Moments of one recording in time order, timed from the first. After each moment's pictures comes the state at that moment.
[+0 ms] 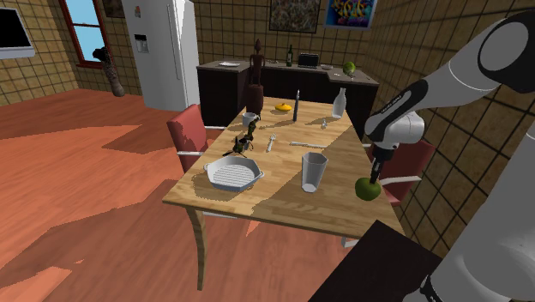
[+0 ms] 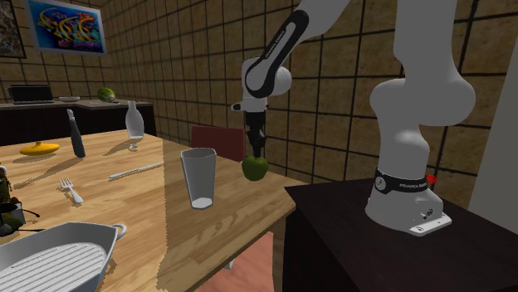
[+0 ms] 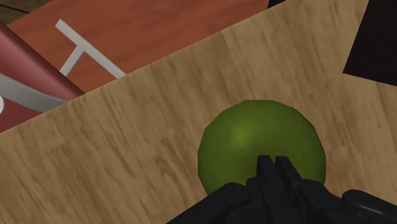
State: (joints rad) arm -0.08 0.06 -0.69 -2.46 0.06 2.46 -1.03
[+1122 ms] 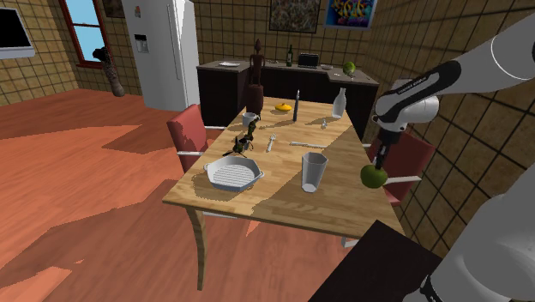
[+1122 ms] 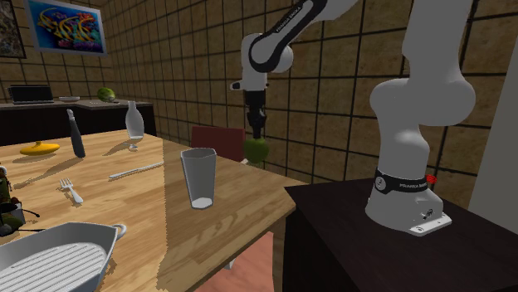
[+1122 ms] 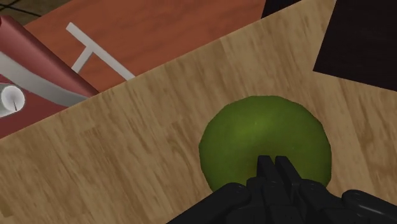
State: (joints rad) arm -0.08 -0.12 -0.69 -2.40 -0.10 2.26 -0.91
